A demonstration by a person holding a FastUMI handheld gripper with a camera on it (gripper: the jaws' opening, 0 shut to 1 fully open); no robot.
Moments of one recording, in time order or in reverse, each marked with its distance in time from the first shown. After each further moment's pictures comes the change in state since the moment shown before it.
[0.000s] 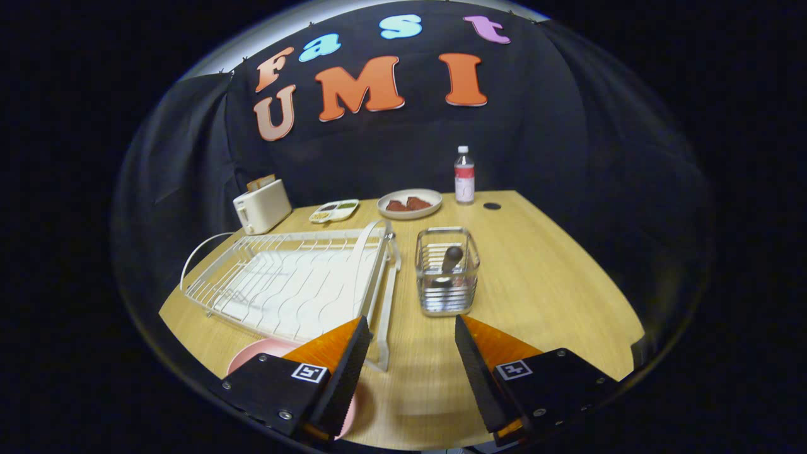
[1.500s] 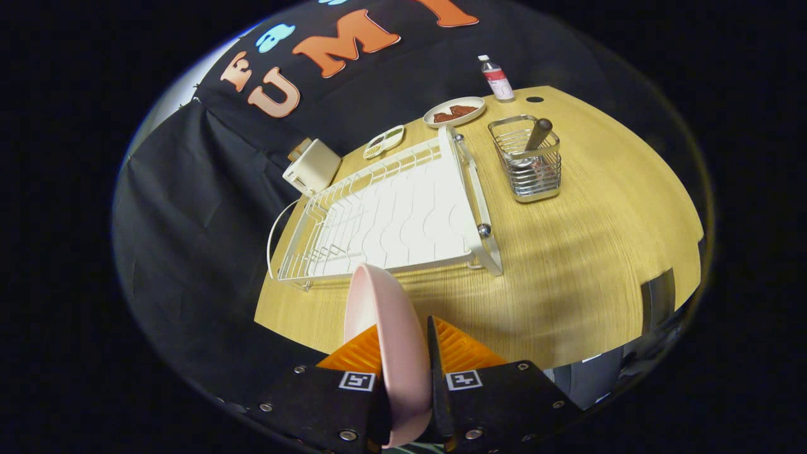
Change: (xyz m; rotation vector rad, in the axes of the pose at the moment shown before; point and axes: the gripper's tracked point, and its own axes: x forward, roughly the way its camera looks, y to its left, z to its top) arm -0.097 0.129 -0.094 0.312 0.533 0.374
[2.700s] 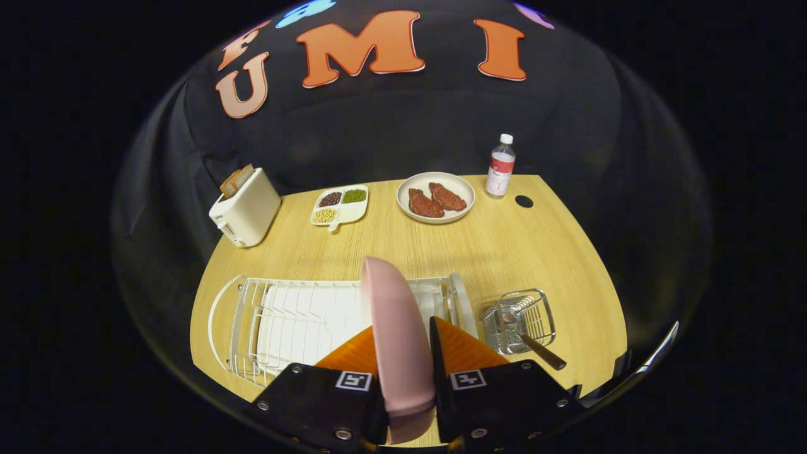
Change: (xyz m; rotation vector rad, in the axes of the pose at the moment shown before) arm 0.037 0.053 0.238 -0.194 -0.143 -0.403
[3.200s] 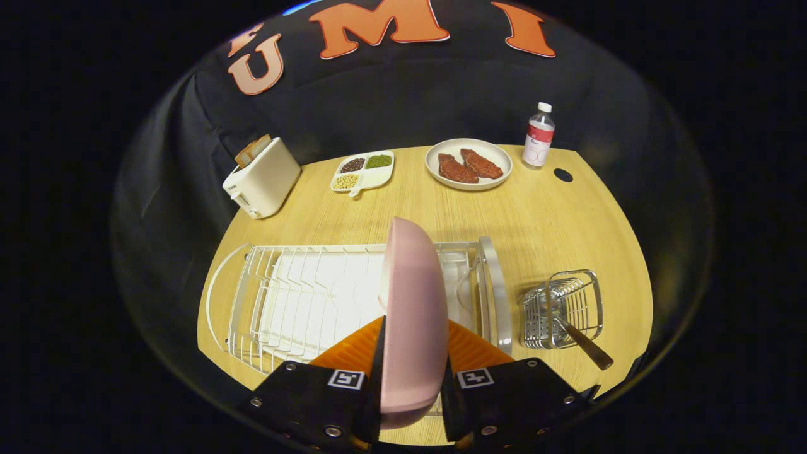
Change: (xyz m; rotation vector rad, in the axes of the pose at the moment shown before) arm 0.044 0.016 -0.037 -0.028 0.115 0.076
